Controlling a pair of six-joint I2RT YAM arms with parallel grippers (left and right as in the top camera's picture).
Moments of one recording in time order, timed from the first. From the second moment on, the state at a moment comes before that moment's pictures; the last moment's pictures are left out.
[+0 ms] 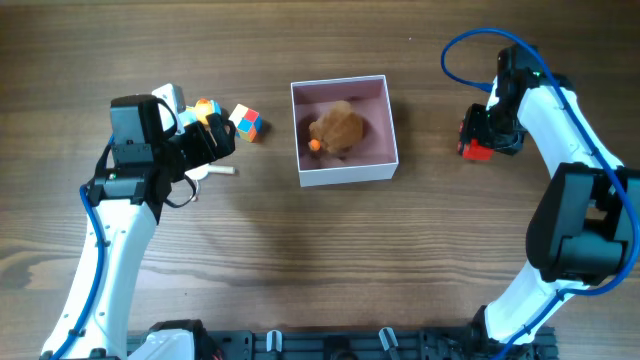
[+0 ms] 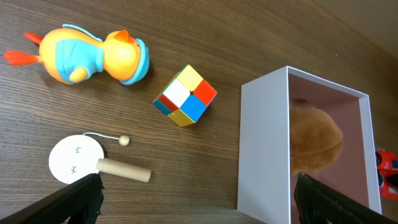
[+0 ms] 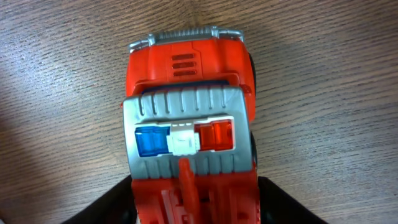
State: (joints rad) left arm 0.03 1.29 0.93 -0.49 0.28 -0.38; right arm -0.10 1.95 1.41 -0.90 0.02 0.18
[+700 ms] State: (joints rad) left arm 0.03 1.29 0.93 -0.49 0.28 -0.38; right arm 0.30 1.52 1.44 -0.91 0.00 0.21
